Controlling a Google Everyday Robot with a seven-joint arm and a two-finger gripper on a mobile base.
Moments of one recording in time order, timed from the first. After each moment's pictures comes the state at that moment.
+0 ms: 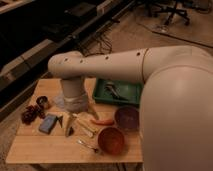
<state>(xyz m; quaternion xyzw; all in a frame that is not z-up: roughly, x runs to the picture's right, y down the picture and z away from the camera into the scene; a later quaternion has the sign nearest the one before) -0.099 0.165 0.592 -0.43 0.27 0.34 0.79</state>
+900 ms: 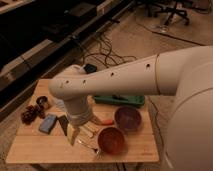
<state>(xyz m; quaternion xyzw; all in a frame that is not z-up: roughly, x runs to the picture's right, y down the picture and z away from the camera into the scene) -0.082 0.180 0.622 -0.37 0.22 0.35 0.83</state>
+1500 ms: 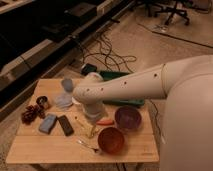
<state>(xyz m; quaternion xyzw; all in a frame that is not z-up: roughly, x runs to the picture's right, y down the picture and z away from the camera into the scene) -0.042 0.177 0.712 -0.35 0.12 0.26 0.89</state>
